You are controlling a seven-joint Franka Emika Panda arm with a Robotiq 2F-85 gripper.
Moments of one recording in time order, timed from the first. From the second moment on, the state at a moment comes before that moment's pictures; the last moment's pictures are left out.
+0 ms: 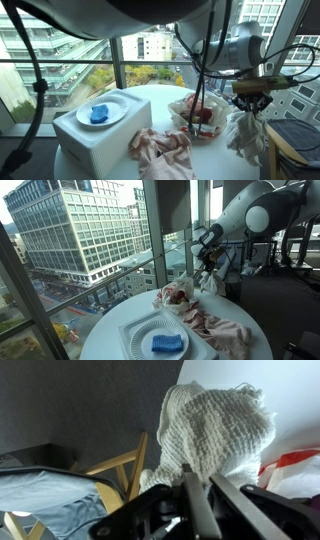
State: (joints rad) arm -0.21 0.97 -0.25 -1.13 -0.18 2.18 -0.31
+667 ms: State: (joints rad) arm -0.20 0.47 -0.08 -1.52 -0.16 2.19 -0.59
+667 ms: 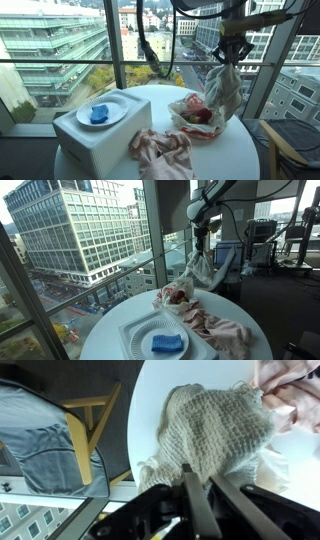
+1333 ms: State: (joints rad) arm -0.14 0.23 0.02 -1.92 -0.03 2.17 -0.81
